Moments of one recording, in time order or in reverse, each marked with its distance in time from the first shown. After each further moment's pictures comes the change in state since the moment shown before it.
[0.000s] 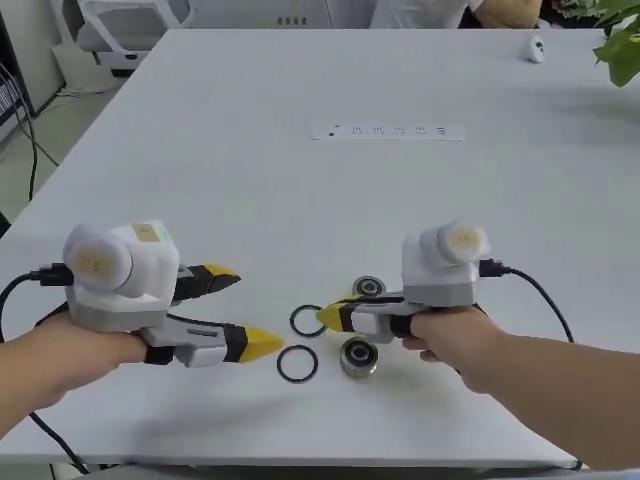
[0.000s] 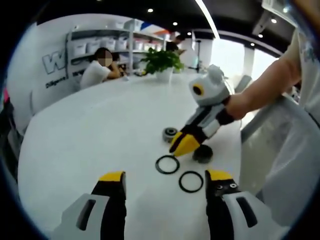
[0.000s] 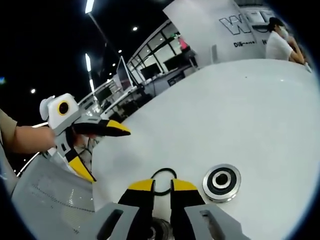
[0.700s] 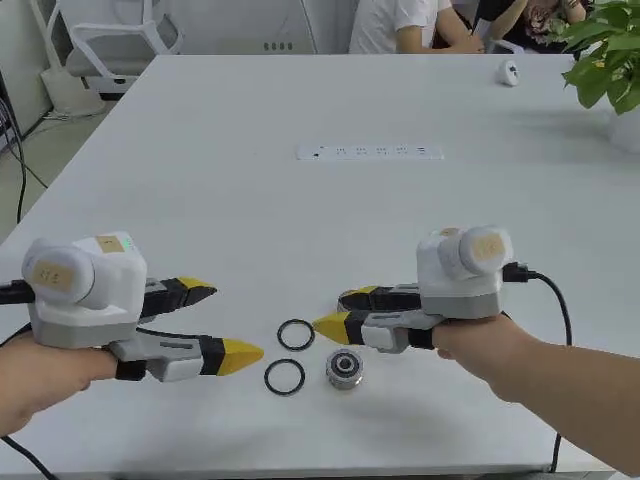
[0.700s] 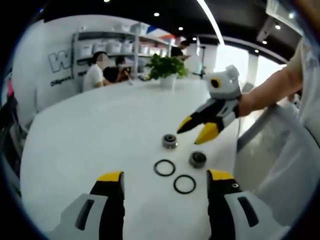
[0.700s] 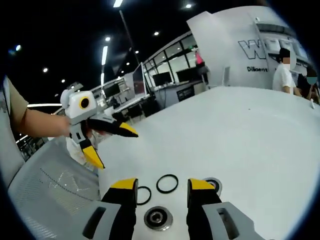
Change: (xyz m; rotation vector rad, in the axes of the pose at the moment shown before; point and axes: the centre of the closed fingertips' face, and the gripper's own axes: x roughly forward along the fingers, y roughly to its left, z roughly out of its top) left arm -0.025 -0.007 0.013 -0.045 -0.041 0.024; right arm -0.055 0.023 0.022 -0.205 -0.068 -0.013
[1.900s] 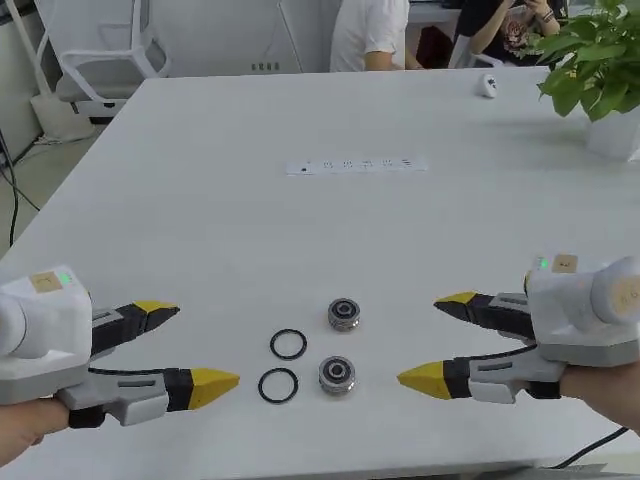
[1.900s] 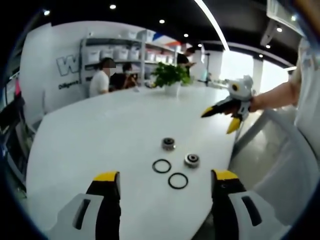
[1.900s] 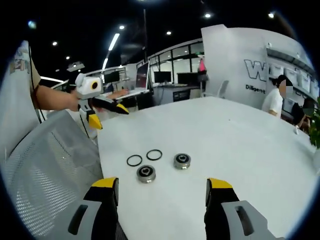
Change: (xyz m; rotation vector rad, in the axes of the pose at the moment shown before) left arm -0.034 -0.014 0.002 -0.014 -0.064 0.060; right arm -0.103 -0.007 -0.031 -0.189 0.032 -0.118
